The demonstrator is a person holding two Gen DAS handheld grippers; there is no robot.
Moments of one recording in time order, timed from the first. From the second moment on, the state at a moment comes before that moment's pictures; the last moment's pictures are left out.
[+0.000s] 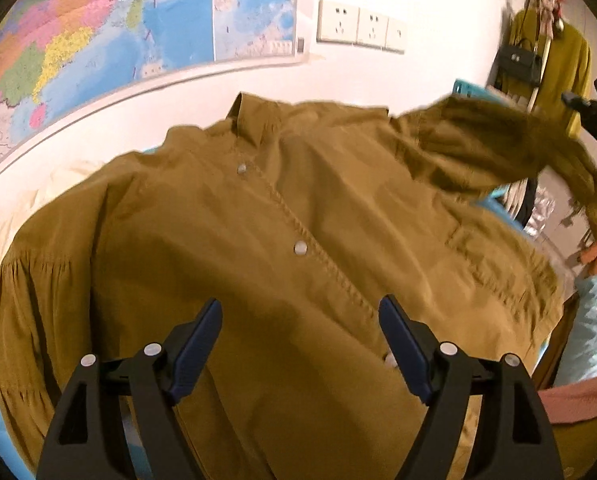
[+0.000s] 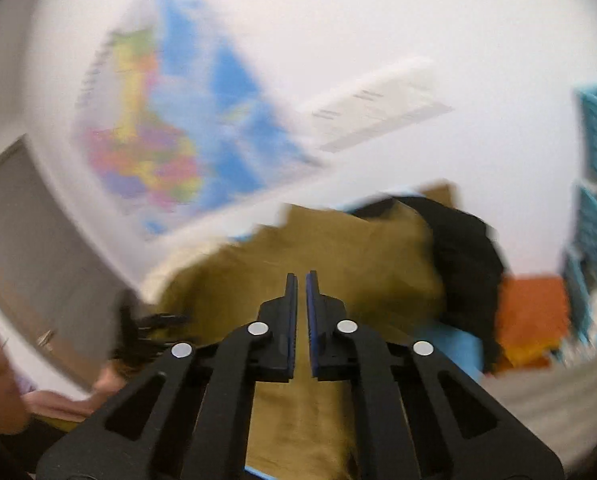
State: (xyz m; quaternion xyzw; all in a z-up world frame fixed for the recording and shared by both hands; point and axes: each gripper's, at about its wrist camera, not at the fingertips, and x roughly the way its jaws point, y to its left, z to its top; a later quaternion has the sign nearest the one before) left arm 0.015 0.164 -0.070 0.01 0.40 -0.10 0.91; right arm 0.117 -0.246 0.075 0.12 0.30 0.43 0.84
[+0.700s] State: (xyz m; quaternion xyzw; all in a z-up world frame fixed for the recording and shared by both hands) left arm 0.026 0.192 -0.096 -0.03 0.42 -0.13 0.90; right arm 0.164 -0.254 -0.095 0.05 0.50 0.20 0.84
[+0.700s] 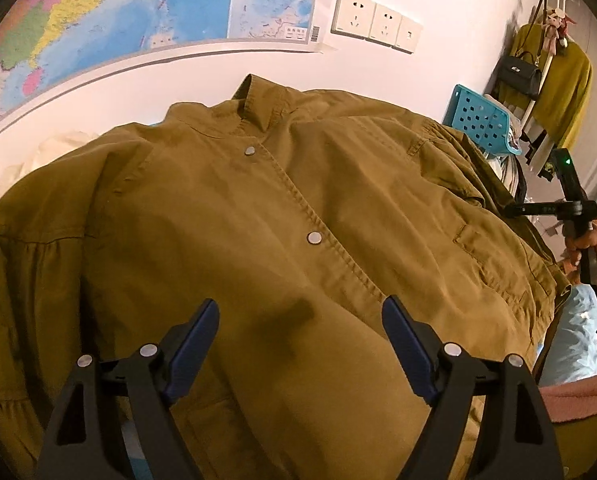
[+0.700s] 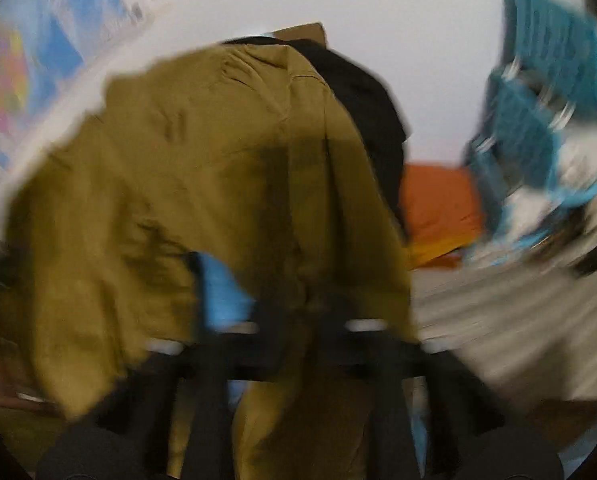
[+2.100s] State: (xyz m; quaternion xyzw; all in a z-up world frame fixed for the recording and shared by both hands) left arm 0.021 0.200 -0.120 0.02 0.47 -0.18 0.87; right arm 0.200 -0.046 -0.007 0.04 0.40 0.46 0.79
